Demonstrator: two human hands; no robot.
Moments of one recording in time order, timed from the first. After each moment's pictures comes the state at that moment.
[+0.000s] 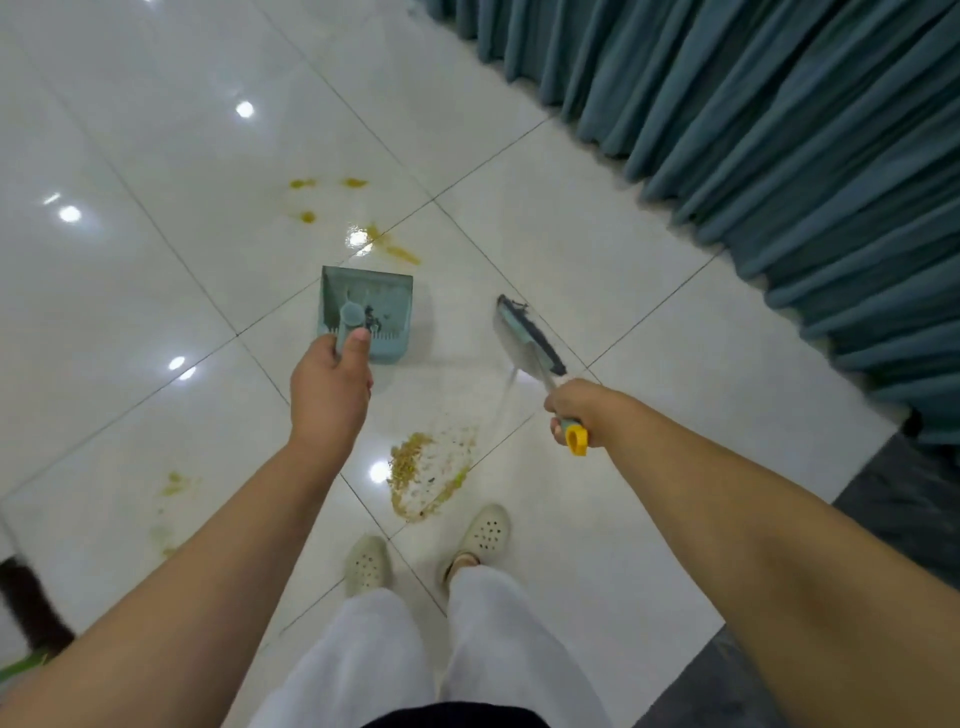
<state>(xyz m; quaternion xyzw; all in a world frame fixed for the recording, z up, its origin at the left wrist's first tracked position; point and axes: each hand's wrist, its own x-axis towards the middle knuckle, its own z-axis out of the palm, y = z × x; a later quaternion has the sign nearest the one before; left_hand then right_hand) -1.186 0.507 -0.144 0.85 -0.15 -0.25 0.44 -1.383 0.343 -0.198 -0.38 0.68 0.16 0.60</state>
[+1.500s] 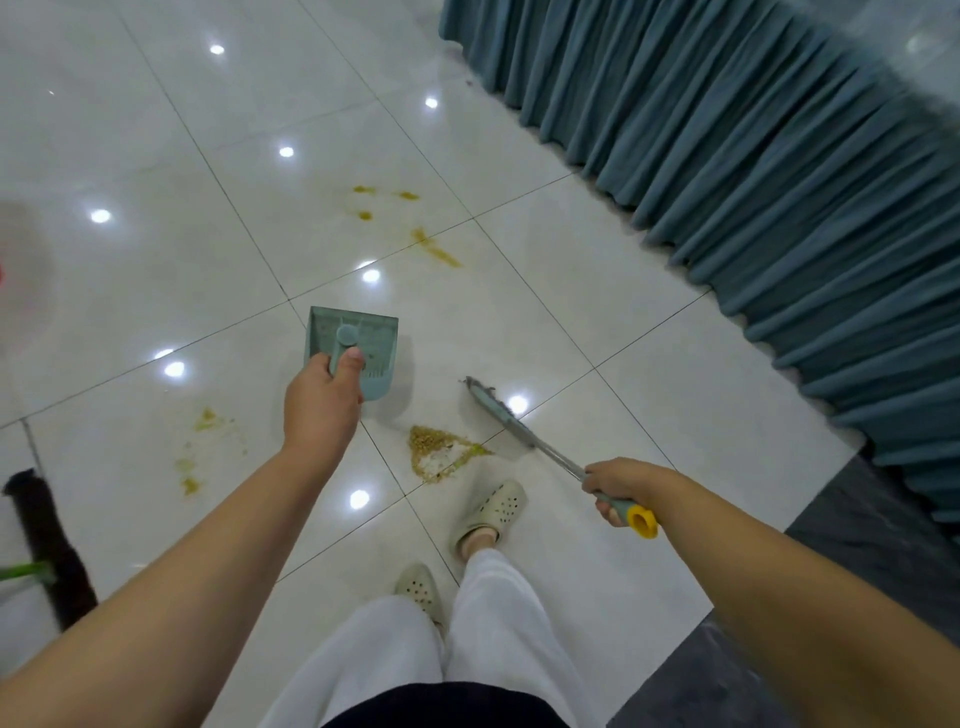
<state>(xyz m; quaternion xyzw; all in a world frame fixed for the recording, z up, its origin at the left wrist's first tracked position) -1.225 0.811 -0.128 0.84 -0.12 -0.22 0.48 -1.510 0.620 -0.164 -0.45 0.67 0.26 0.53</state>
